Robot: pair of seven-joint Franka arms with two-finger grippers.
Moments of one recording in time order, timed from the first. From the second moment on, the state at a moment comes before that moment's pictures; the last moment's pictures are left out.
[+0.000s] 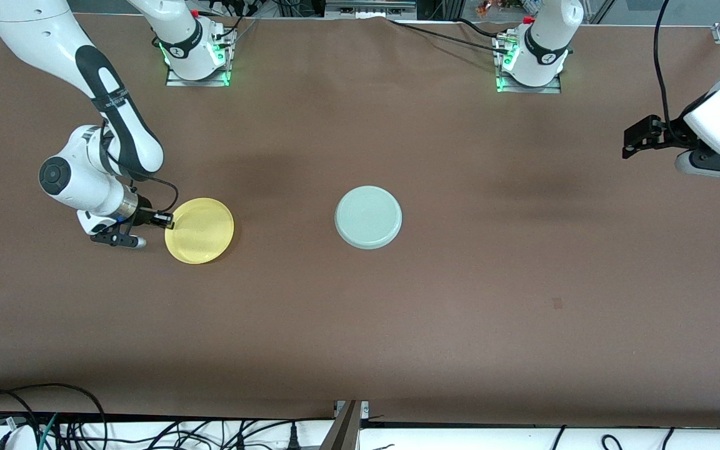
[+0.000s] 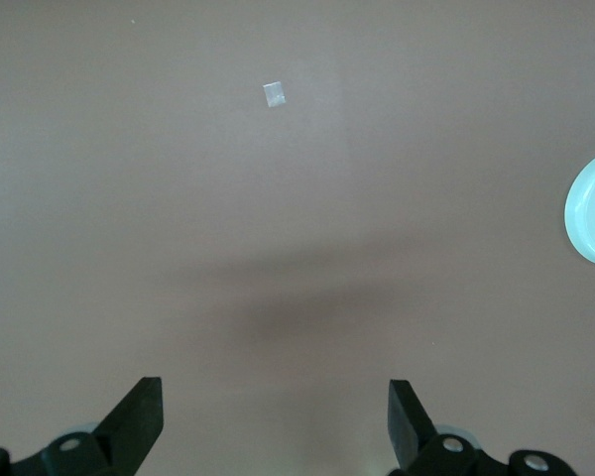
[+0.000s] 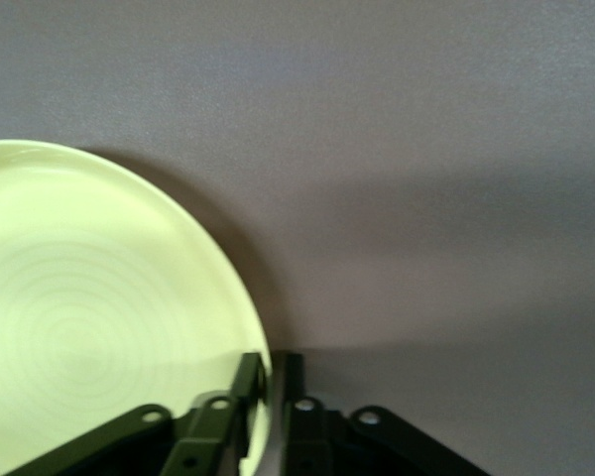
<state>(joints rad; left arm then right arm) 0.02 0.01 -0.03 -1.63 0.01 1.55 0.10 -0.02 0.43 0.00 -2.19 0.19 2.57 -0.04</state>
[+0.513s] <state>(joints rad) 0.05 0.00 -0.04 -1.63 0.01 1.56 0.11 -0.02 0.41 0.03 -2.08 0.20 2.39 -0.04</state>
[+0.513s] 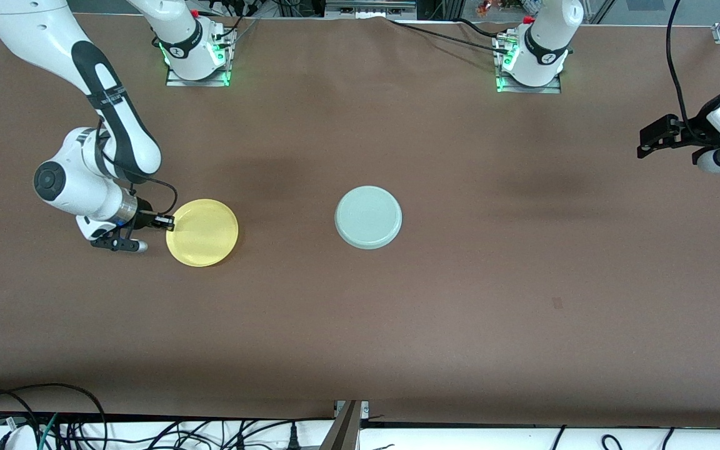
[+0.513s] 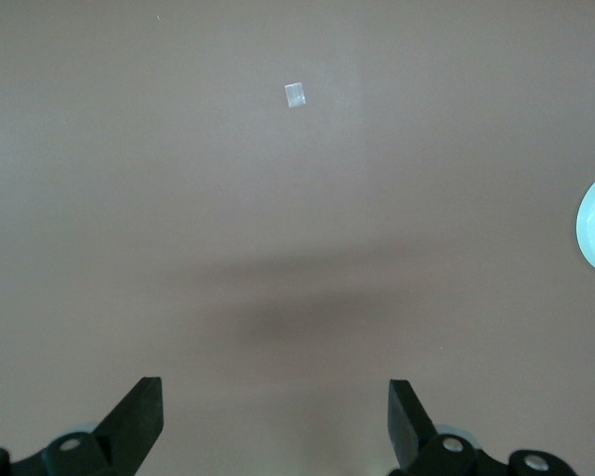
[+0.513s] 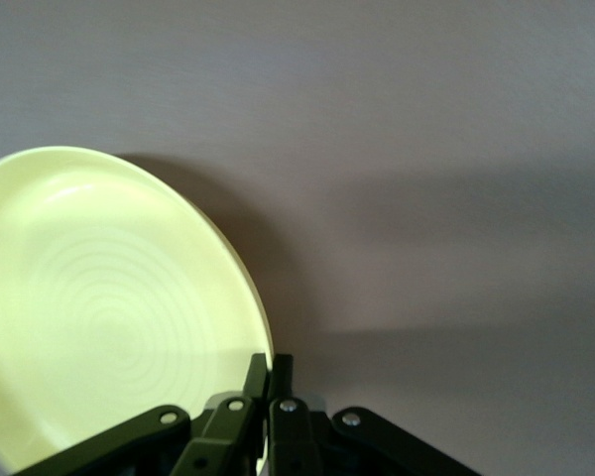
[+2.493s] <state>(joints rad) 0.05 0.11 -0.04 -1.46 0.05 1.59 0.11 0.35 0.61 0.33 -1.87 0.20 2.55 0.47</state>
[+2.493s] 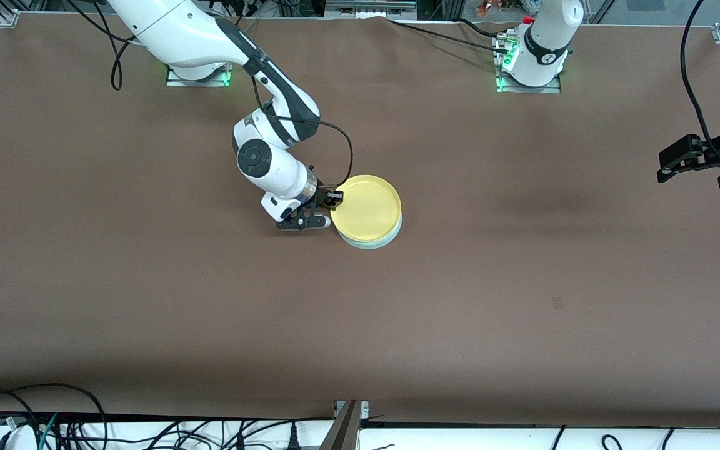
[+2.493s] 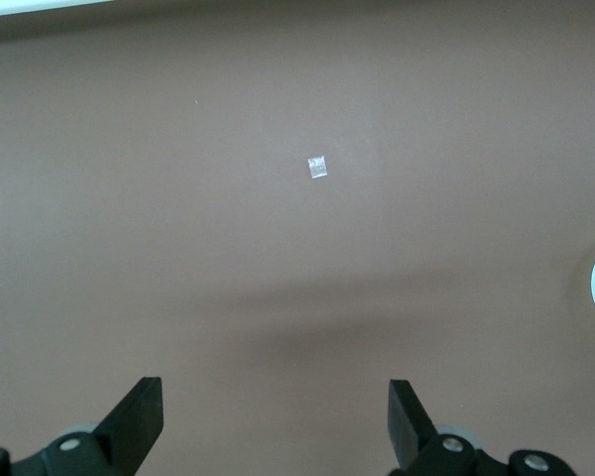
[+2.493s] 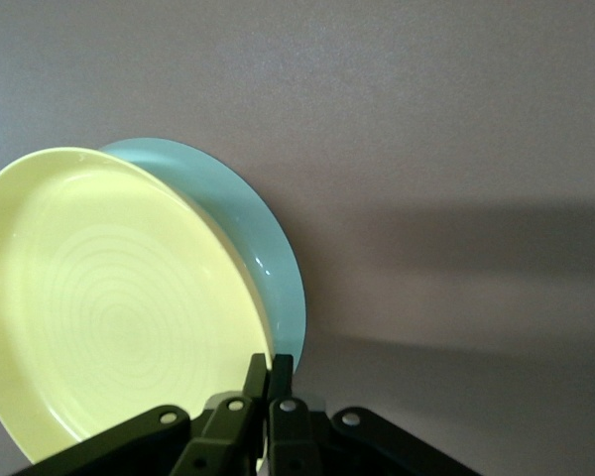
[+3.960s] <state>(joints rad) 0.05 0.13 -0.04 -1.46 0.05 1.59 0.11 0.34 0.54 0.27 -1.84 0.20 2.56 0.47</state>
